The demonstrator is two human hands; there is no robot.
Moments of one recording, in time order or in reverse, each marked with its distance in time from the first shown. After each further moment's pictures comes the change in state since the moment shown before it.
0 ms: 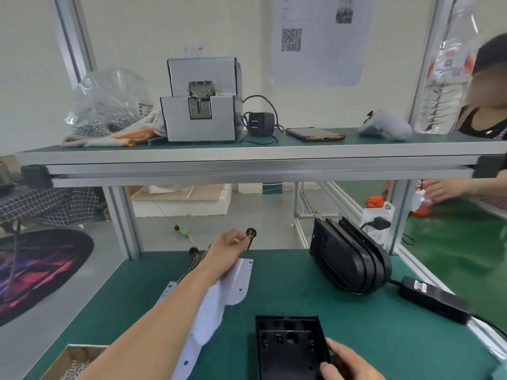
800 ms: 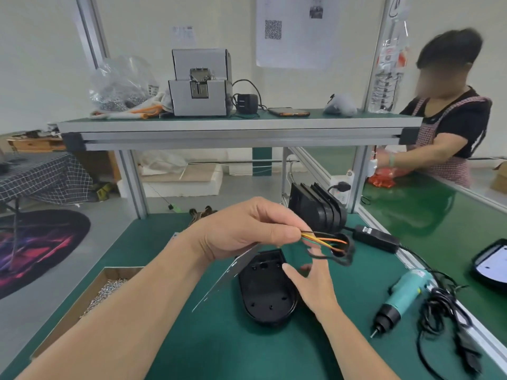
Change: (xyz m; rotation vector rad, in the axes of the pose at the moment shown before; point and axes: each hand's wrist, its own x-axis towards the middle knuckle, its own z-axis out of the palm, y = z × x) left_hand -0.230 0.158 -0.018 -0.264 -0.934 0.576; right_hand -0.017 -0.025 -0.017 -0.106 0.053 -0.089
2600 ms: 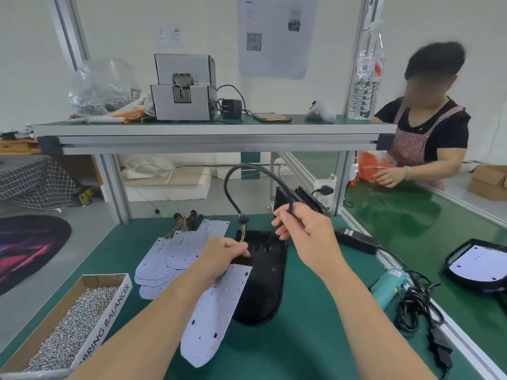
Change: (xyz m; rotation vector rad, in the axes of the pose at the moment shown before) left_hand -0.003 -0.127 -0.002 0.091 0.869 -0.658; right_hand 0.010 -0.096 -0.069 0.258 -0.061 -0.485
